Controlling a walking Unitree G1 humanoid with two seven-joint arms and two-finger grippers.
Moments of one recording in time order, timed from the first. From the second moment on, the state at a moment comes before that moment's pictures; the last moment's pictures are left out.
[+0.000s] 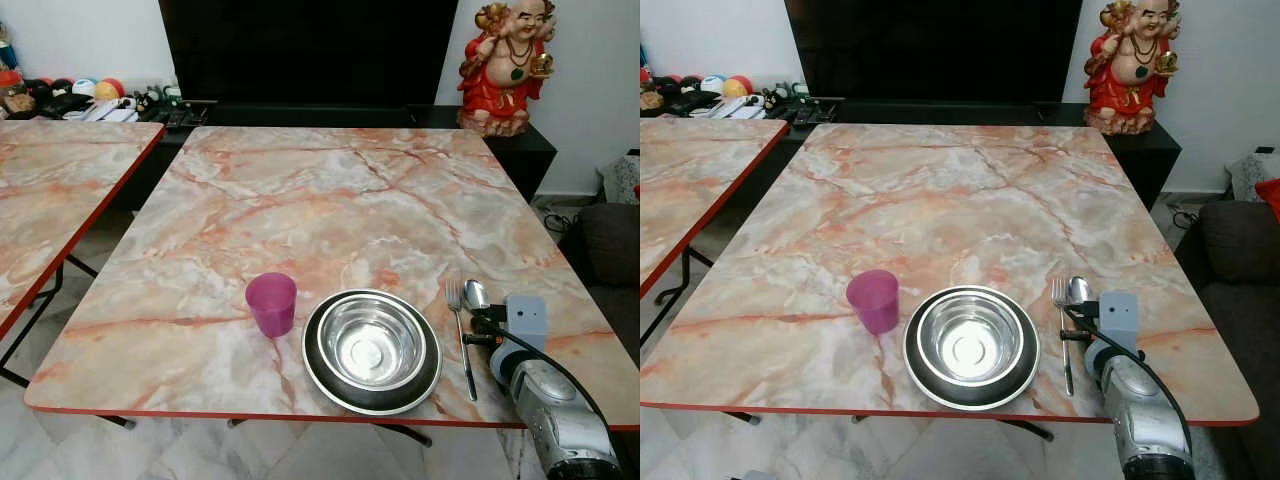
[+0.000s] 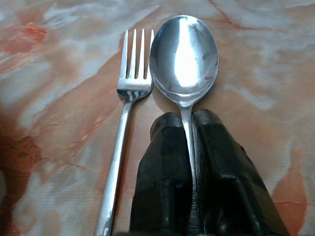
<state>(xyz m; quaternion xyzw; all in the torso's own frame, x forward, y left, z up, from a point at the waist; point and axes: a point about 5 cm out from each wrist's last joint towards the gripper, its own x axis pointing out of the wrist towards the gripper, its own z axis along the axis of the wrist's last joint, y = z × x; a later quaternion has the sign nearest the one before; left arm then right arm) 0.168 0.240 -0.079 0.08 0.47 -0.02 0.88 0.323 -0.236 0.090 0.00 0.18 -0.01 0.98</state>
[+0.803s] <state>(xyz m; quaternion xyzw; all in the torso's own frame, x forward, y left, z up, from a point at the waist) 0.168 0.240 -0.079 0.08 0.47 -0.02 0.88 0.323 -0.235 0.089 -0.01 0.19 -0.01 0.98</state>
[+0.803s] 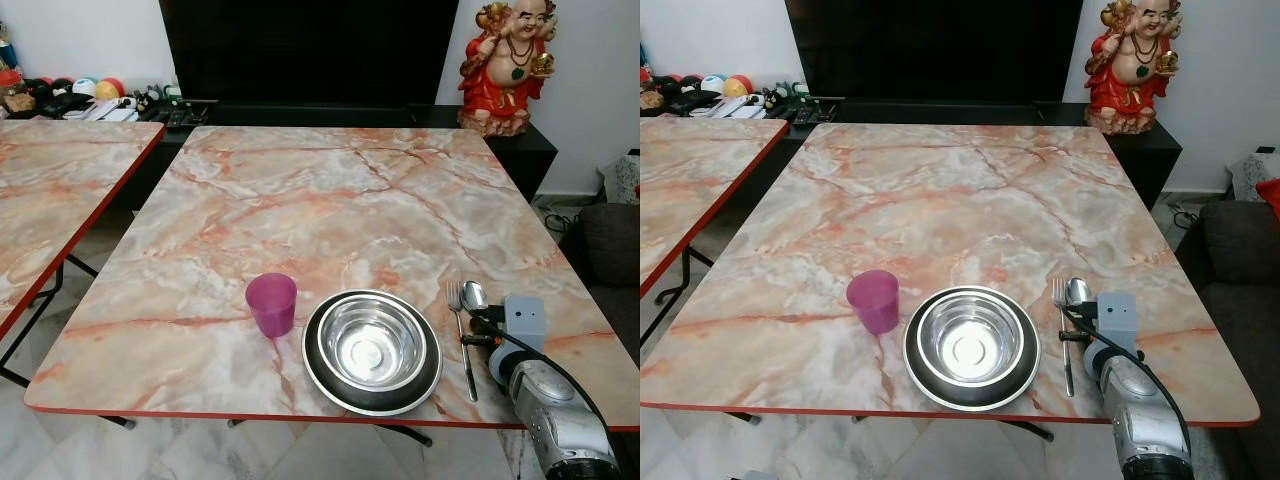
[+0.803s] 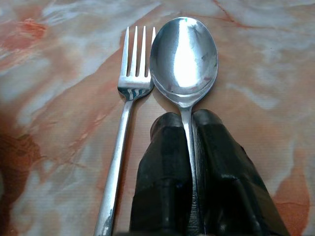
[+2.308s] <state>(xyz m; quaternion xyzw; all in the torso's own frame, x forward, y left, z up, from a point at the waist) 0.168 0.240 -0.079 0.08 0.47 -0.02 0.88 0.326 -0.239 0.099 -0.02 0.17 -0.04 0.99</state>
